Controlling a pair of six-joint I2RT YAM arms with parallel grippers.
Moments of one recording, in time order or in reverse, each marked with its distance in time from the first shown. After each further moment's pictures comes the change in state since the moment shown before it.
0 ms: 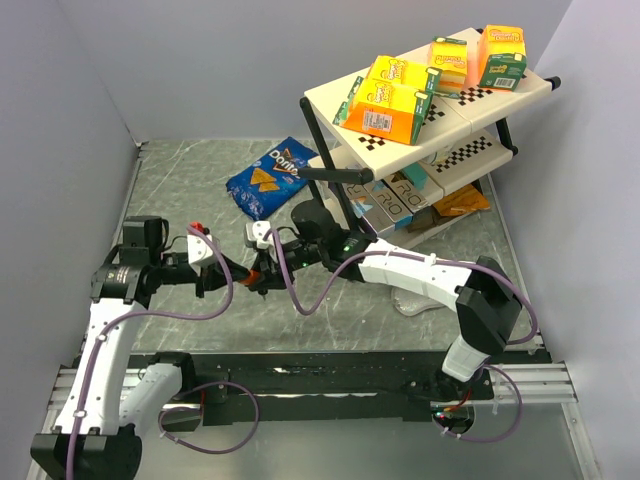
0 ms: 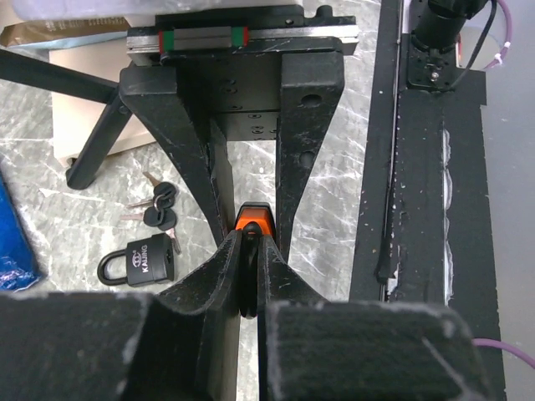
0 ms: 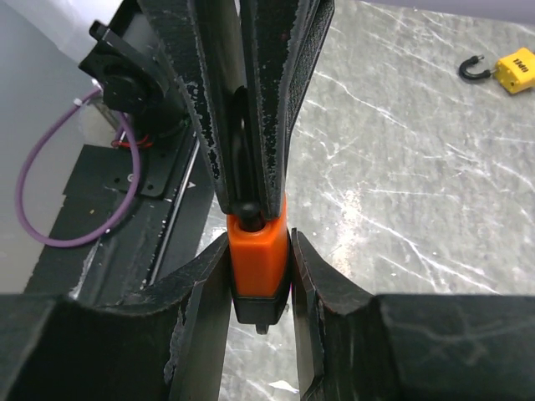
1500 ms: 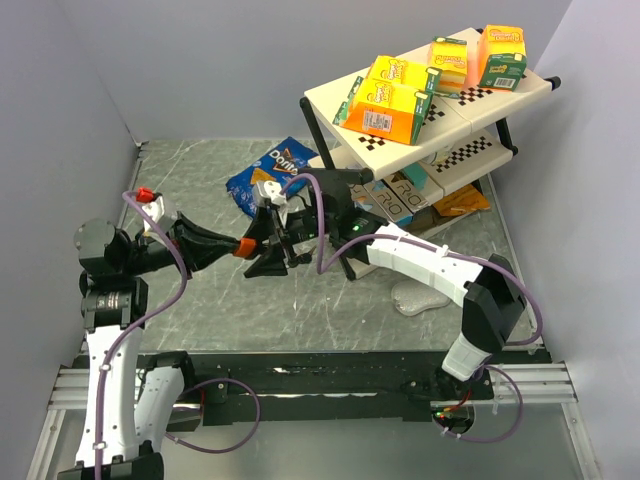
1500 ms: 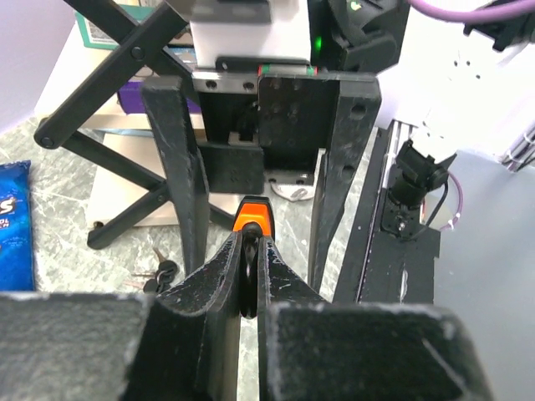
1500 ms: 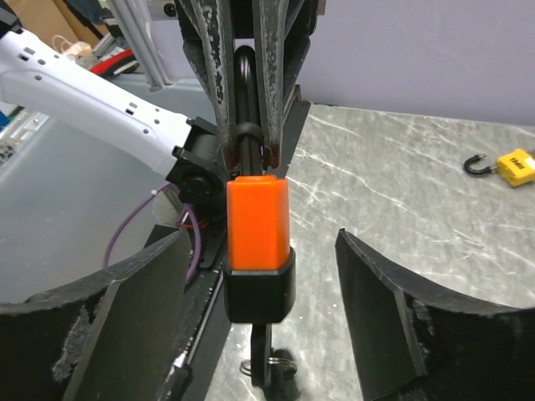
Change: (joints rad) left arm 0.172 -0.153 -0.061 0.796 0.129 -1.024; right arm -0.091 -0.001 0.120 0.145 -0.225 0.296
